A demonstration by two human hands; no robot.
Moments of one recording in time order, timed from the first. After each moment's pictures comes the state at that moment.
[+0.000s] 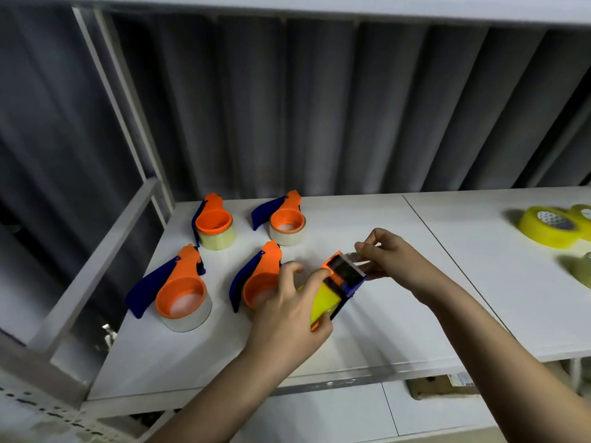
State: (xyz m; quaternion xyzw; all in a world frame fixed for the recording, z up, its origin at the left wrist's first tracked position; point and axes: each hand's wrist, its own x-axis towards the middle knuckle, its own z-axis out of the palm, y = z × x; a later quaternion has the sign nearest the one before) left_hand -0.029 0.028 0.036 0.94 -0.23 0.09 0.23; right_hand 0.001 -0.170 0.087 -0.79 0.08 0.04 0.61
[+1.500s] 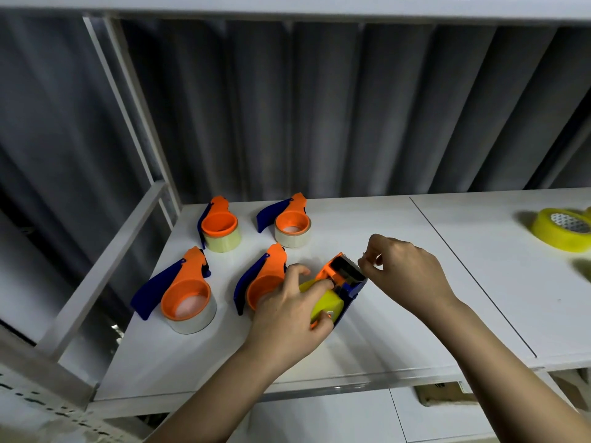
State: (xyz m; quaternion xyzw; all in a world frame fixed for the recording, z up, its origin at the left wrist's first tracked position) left_hand -0.018 0.031 0.039 0.95 -0.25 0.05 0.19; right_hand -0.011 -0.163 0.081 -0.99 0.03 -0.13 0.11
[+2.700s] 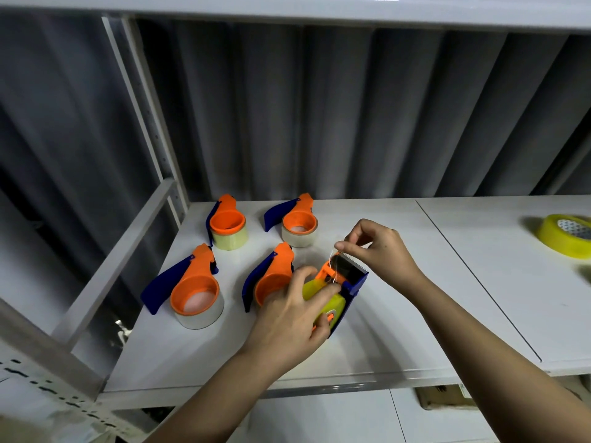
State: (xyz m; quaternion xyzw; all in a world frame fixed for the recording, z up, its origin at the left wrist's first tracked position) left_hand -0.021 0.045 0.030 0.94 -0.28 0.11 0.17; right_hand 0.034 -0.153 0.065 -0.89 -0.05 -0.13 0.44
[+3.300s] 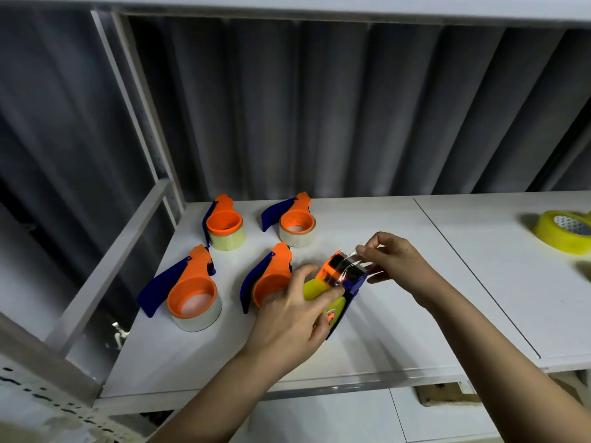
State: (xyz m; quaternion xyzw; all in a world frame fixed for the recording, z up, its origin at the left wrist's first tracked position) left_hand -0.019 0.045 0.031 0.93 -0.30 0.11 0.17; right_hand 0.015 -0.167 0.068 -0.81 0.06 0.00 0.58
